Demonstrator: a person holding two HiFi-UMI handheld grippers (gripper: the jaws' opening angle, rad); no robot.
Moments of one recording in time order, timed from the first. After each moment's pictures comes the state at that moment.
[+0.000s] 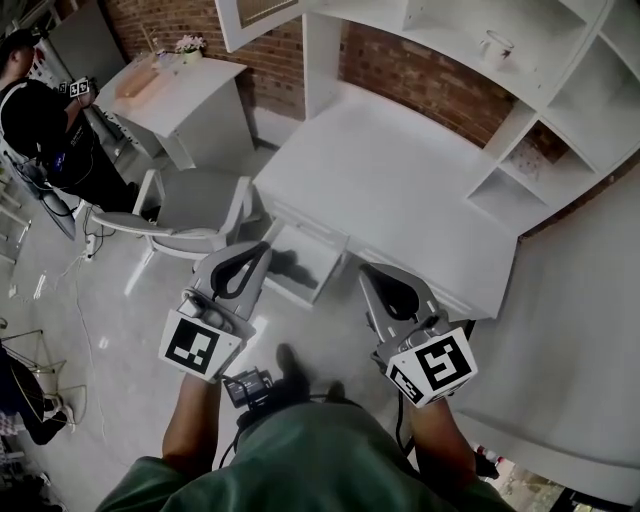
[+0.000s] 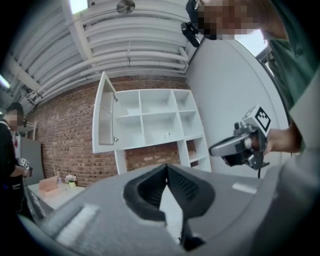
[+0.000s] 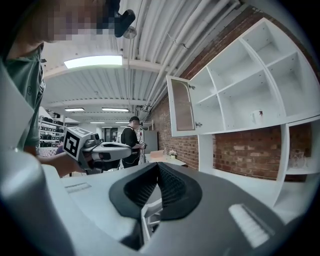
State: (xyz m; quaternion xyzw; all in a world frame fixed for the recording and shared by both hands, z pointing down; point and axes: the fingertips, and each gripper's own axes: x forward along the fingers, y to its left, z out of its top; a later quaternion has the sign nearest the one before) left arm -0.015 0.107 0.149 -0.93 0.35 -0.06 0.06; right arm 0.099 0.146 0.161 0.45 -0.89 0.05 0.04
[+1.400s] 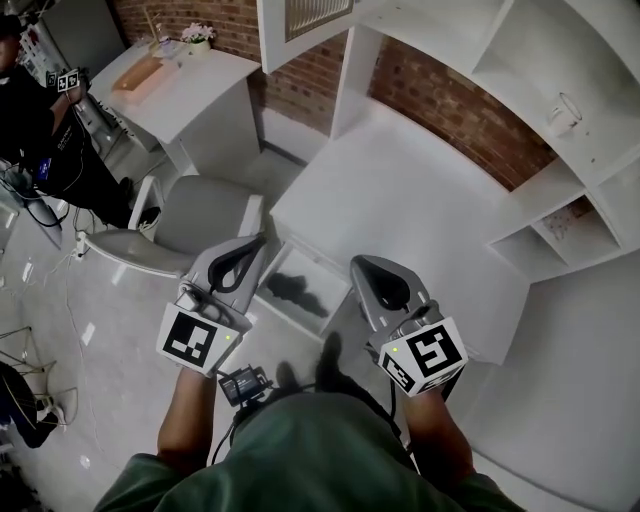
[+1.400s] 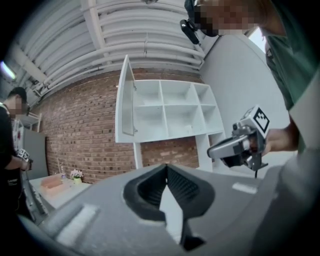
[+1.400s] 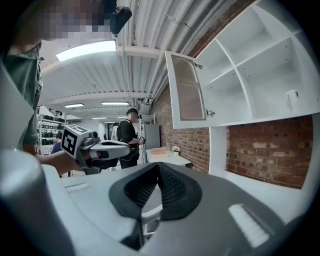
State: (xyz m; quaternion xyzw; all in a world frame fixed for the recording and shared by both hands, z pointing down) left arm -0.105 -0.098 0.176 -0.92 0.38 -0.06 0.04; right arm 0.008 -0.070 0.188 0.43 -0.90 0.06 0.07
